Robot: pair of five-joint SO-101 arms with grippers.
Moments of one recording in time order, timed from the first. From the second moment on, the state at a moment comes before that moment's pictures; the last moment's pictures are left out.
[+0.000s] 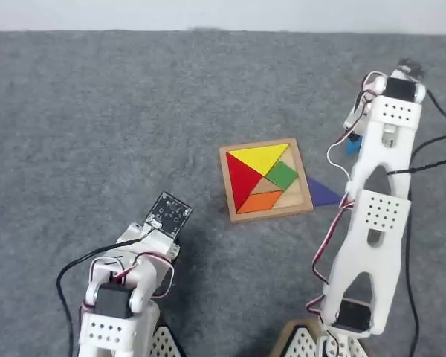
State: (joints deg) left arm 2.6 -102.5 97.2 71.7 -16.4; right arm 9.8 60.3 -70.0 100.6 -19.3
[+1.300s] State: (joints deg) left arm 2.6 -102.5 97.2 71.7 -16.4; right arm 8.7 59.9 -54.4 89.3 -10.9
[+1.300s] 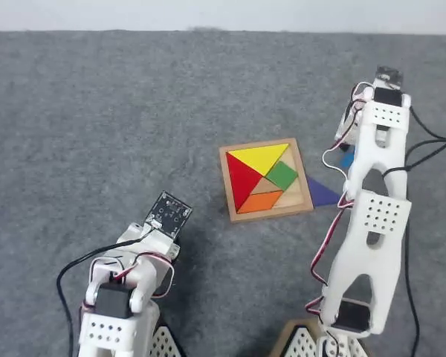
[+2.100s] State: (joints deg) left arm 2.6 -102.5 97.2 71.7 -16.4; right arm 5.6 15.2 -22.1 93.6 13.9
